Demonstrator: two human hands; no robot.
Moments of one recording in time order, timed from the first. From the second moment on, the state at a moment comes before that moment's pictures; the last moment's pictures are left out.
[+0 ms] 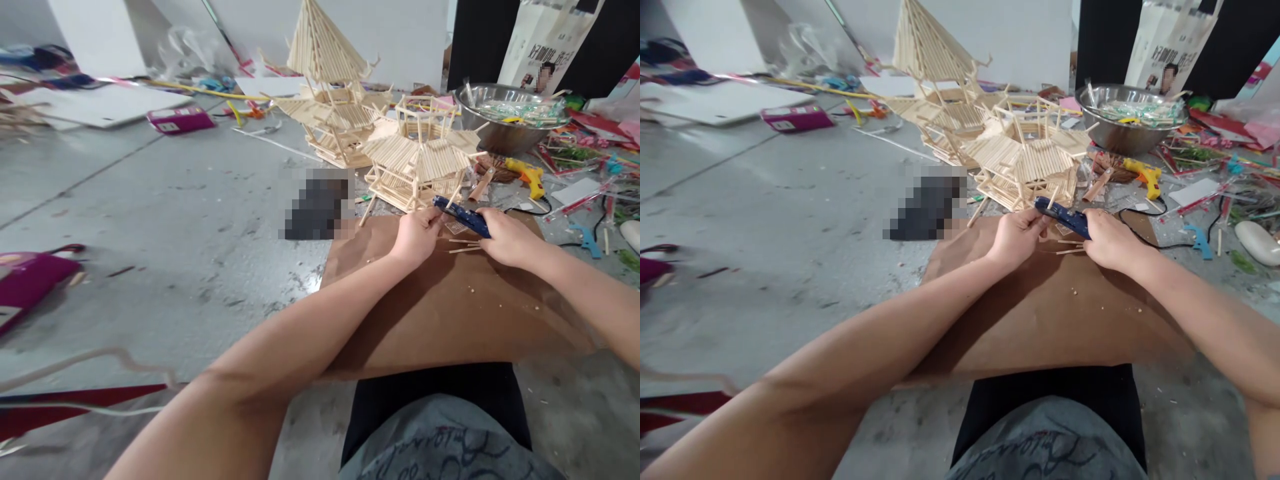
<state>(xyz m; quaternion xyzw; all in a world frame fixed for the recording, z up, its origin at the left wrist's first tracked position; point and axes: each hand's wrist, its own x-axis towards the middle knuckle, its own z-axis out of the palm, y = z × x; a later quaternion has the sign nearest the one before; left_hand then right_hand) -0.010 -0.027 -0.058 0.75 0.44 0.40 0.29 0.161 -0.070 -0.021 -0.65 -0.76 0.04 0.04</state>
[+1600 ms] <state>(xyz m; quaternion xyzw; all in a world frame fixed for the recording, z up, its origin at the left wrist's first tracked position) -0.019 -0.006 -0.076 0.84 0.35 0.40 0.11 0.165 -0.064 -0.051 -0.60 -0.79 -0.04 0.14</state>
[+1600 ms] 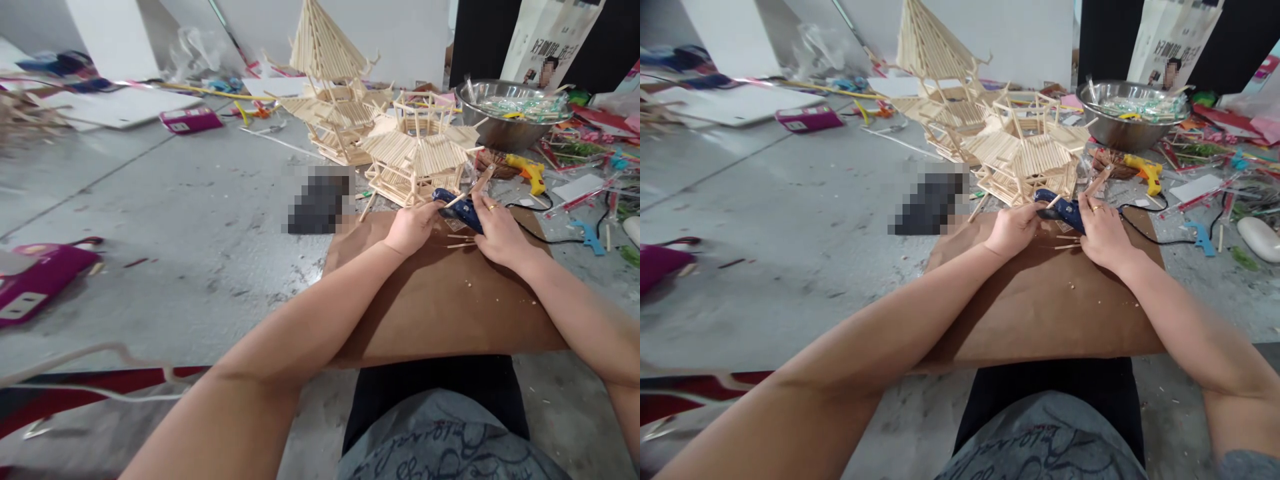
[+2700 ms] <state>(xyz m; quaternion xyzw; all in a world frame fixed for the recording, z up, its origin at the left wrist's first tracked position) -0.014 -0.021 -0.062 0.72 0.37 0.39 0.44 0.167 -0.064 -0.049 -0.59 -0.79 -0.07 0.15</state>
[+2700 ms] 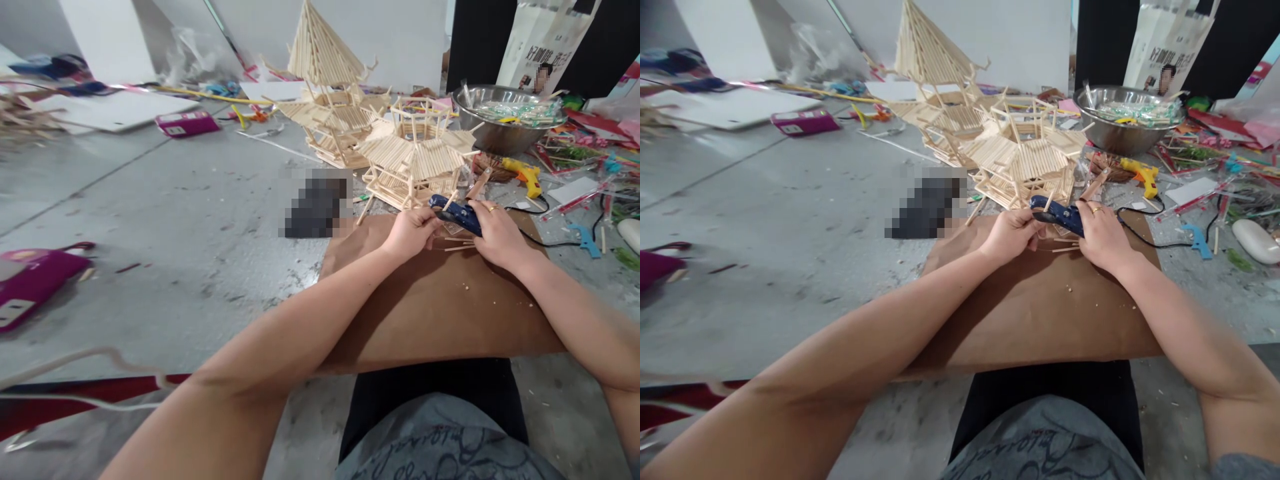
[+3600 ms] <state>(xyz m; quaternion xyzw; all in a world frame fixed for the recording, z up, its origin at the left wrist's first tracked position) -0.012 -0.023 -0.065 0.75 0.40 0.42 0.31 0.163 -0.065 -0.041 -0.62 -0.78 -0.06 0.12</state>
